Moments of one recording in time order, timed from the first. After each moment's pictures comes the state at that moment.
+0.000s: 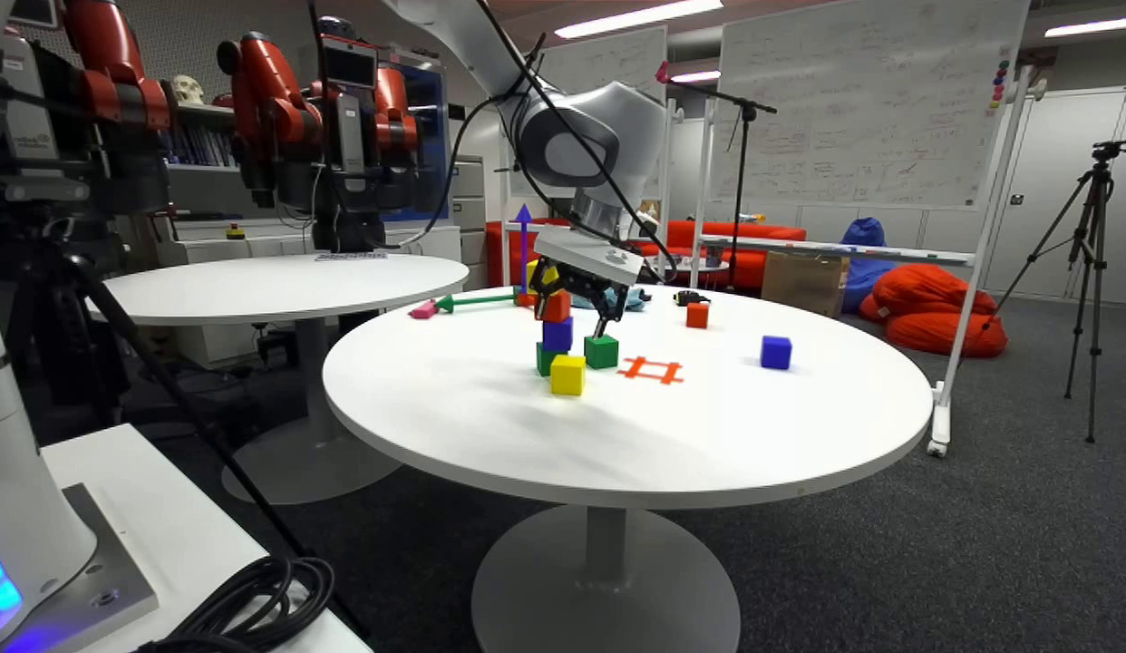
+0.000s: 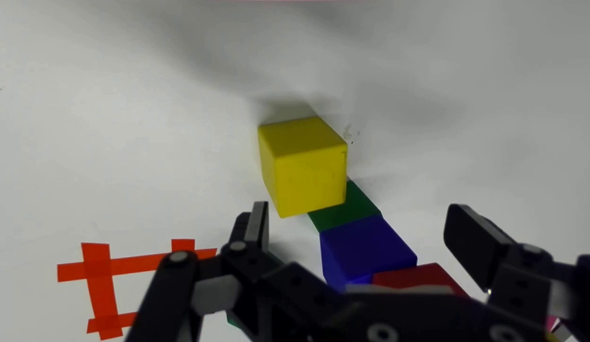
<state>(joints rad) -0.39 0.47 0.03 -1.88 0.44 2.24 -1.04</state>
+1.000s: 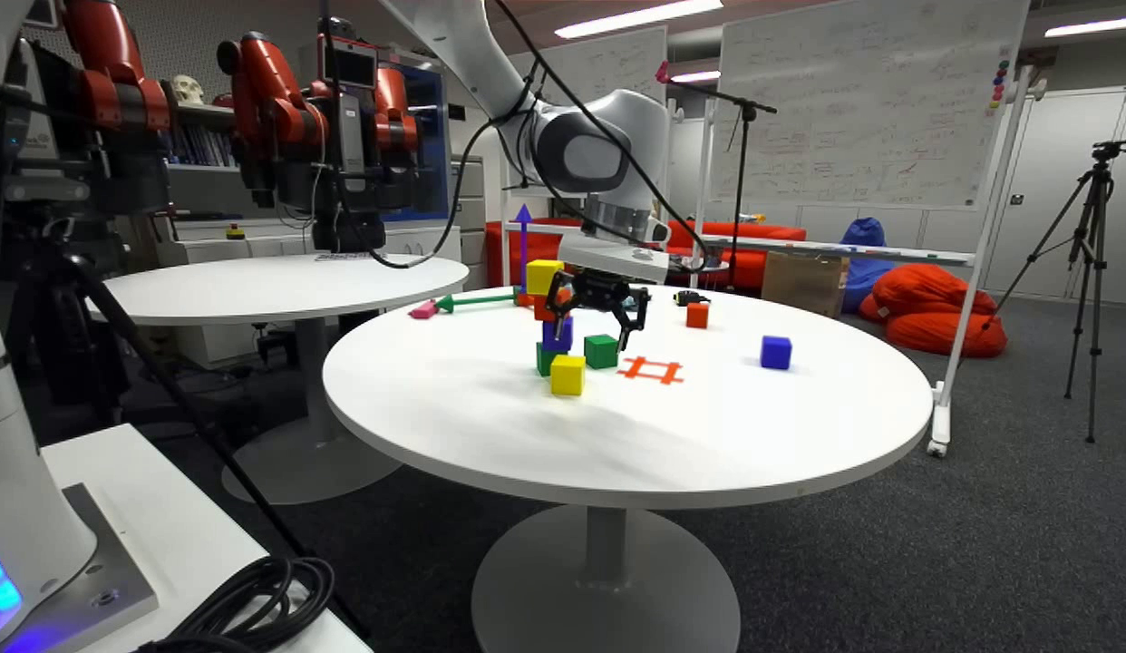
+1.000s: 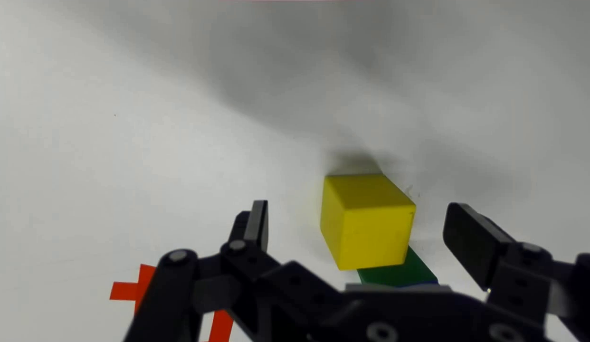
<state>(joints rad) -0.35 0.52 -0.03 -1.83 0.23 2.25 -1.04</state>
